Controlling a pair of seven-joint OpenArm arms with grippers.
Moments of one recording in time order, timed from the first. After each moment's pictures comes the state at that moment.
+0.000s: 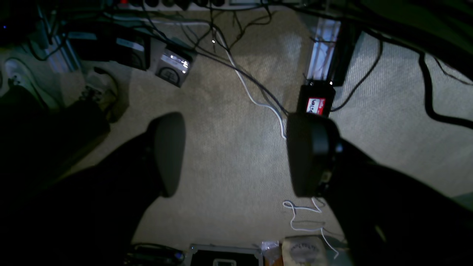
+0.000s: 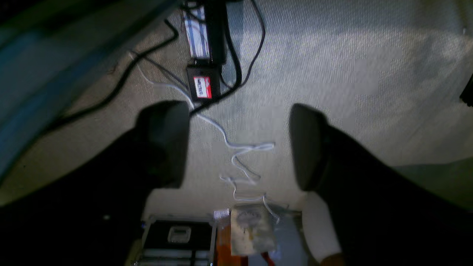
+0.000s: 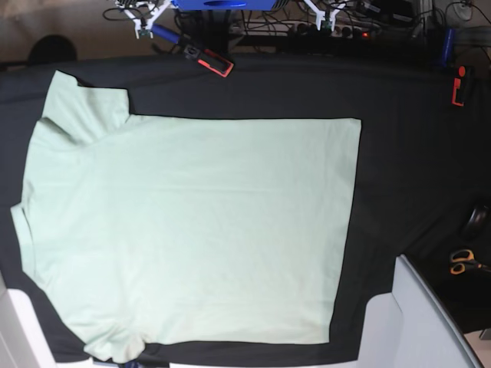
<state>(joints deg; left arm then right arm) 11.5 -4.6 -6.4 10.7 5.1 -0.3 -4.5 -6.4 -1.1 2.8 6.1 -2.6 0.9 -2.1</state>
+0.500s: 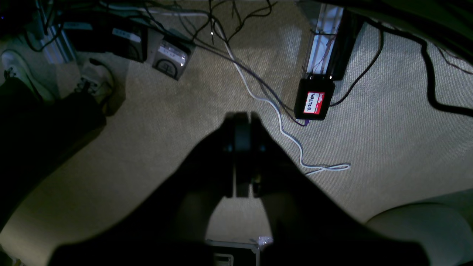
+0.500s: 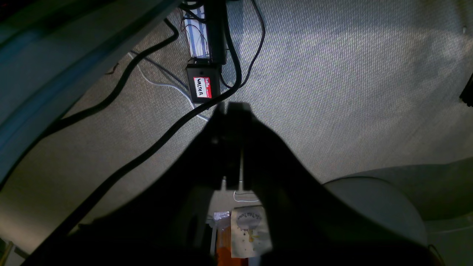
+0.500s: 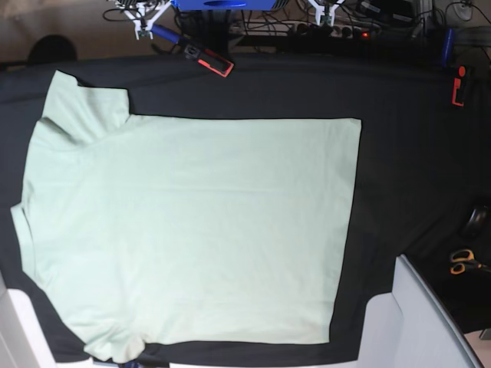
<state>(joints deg) 12.7 -4.4 -6.9 10.9 5.0 -0.3 -4.6 -6.3 -1.1 2.8 6.4 -2.6 0.9 -1.9</state>
